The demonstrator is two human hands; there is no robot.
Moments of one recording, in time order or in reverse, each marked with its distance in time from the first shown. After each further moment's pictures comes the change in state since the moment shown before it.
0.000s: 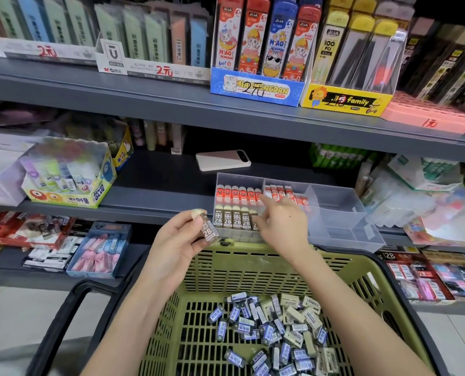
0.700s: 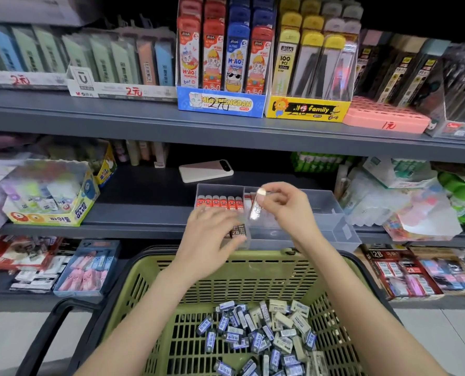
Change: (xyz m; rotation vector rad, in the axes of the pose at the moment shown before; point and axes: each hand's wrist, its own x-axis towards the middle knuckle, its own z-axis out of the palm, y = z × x) left_hand 0.033 -0.021 0.056 1.652 -0.277 0.635; right_hand 0.009 0.036 -0.051 1.061 0.004 0.286
